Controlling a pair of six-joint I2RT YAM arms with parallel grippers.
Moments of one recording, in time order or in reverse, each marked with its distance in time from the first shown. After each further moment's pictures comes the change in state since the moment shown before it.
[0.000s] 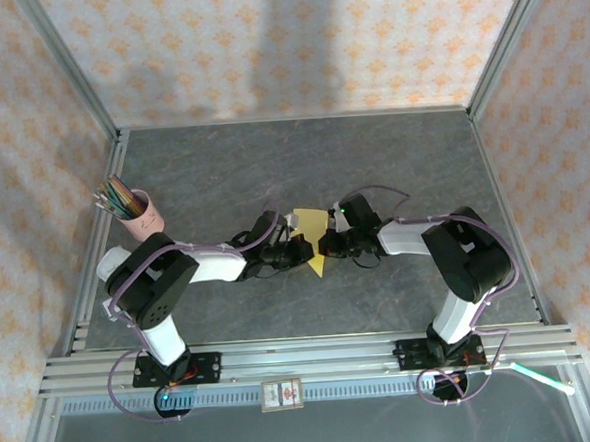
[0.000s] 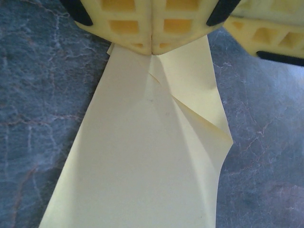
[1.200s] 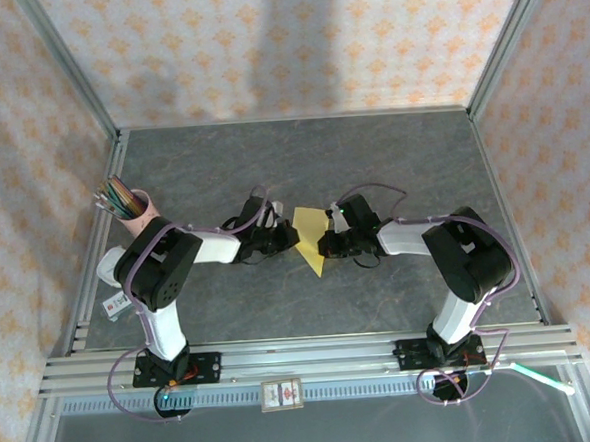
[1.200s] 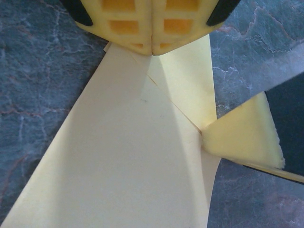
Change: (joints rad) left arm 0.172 0.104 0.083 -0.048 0.030 0.113; right arm 0.003 -0.004 0.003 -0.019 0.023 -0.089
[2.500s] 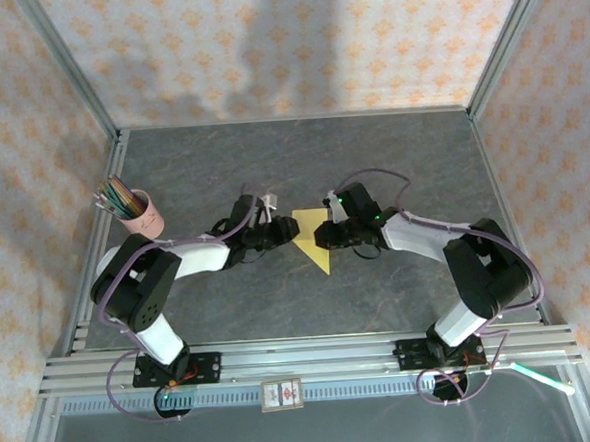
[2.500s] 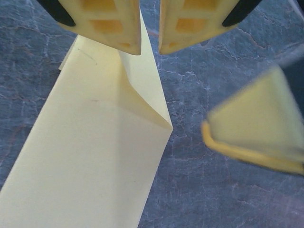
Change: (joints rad) left arm 0.004 -0.180 -0.075 0.041 -0.040 -0.021; right arm 0.026 -0.114 0.100 -0.175 0.044 -0.032
